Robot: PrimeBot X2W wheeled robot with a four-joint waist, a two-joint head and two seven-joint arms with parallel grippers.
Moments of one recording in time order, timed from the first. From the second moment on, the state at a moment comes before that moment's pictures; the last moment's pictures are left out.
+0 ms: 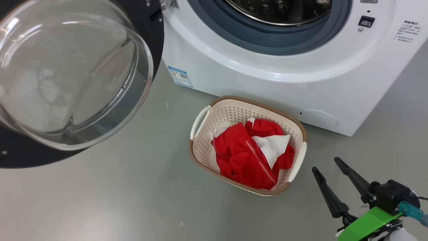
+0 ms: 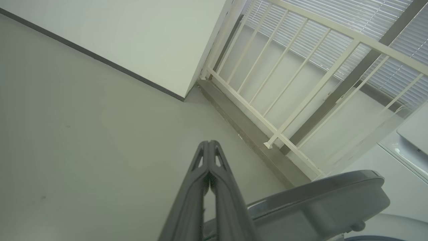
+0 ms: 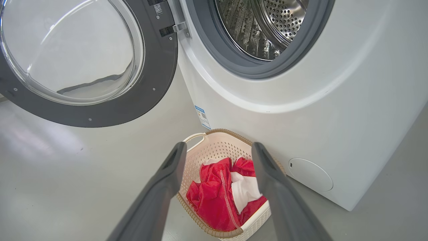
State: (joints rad) left arm -1.05 0.54 0.49 0.95 -0.70 -0.09 0.23; right arm -0.06 -0.34 0.28 0.21 0.49 0.12 -0.26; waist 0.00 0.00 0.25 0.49
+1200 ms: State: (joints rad) left arm -0.96 0.56 0.44 0.71 -0.82 0.01 0.91; right arm -0.09 -0.34 0.30 0.20 0.49 0.12 -0.26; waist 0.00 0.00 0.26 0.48
